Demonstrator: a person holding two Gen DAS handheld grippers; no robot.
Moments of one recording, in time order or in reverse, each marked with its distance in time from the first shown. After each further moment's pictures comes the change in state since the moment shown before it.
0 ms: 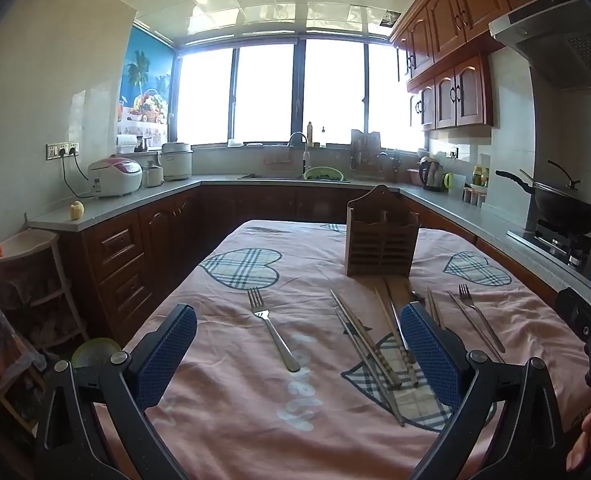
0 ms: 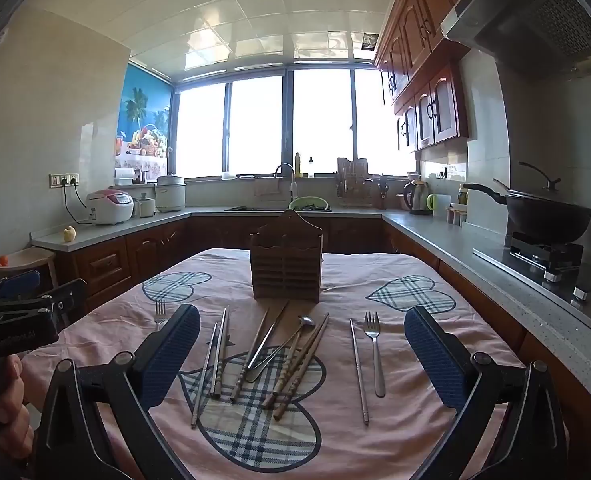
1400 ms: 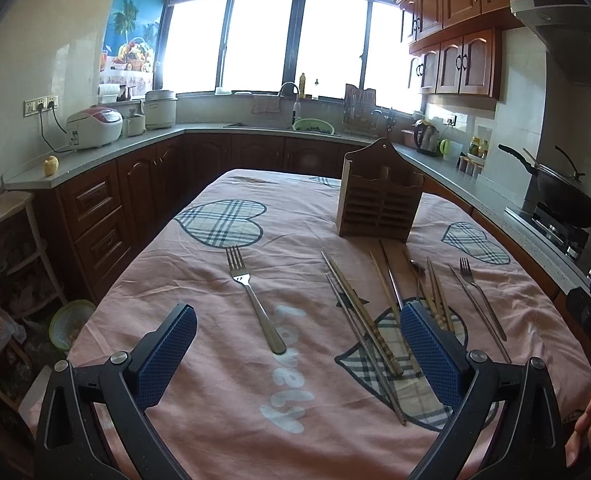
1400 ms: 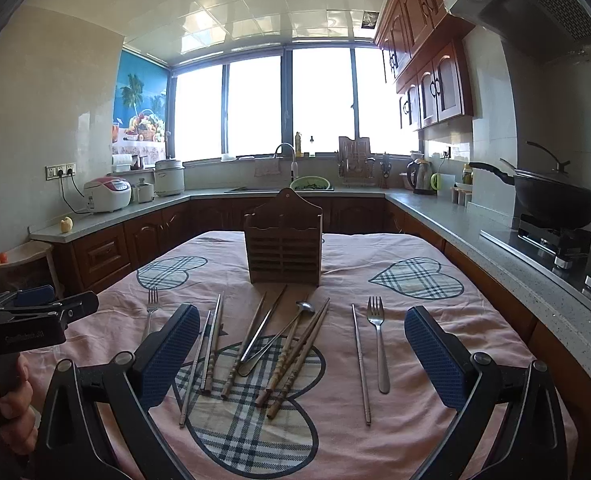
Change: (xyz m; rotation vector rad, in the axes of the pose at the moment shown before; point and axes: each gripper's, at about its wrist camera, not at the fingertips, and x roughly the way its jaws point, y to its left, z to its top) left arm 0.065 0.015 0.016 -0.062 0.203 -0.066; right arm 0.033 -0.009 -0.004 0.024 0.085 0.016
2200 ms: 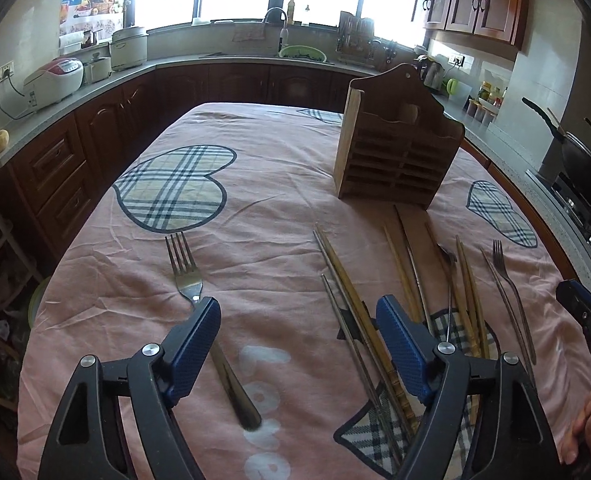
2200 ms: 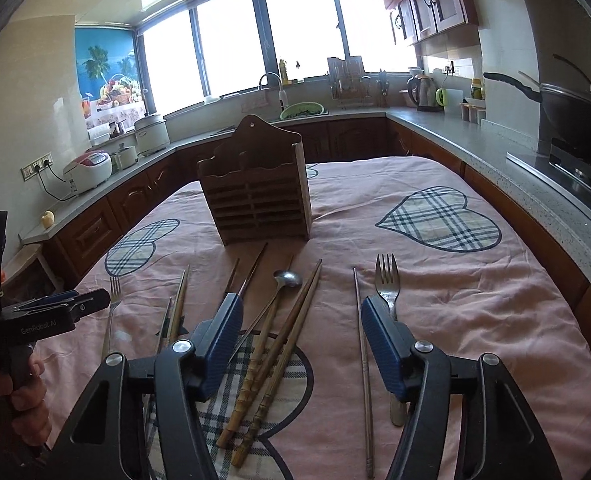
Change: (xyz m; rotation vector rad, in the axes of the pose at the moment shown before) left arm 0.130 -0.001 0.077 0.009 0.287 -0.031; right arm 0.126 -0.048 0.009 0.115 0.296 0.030
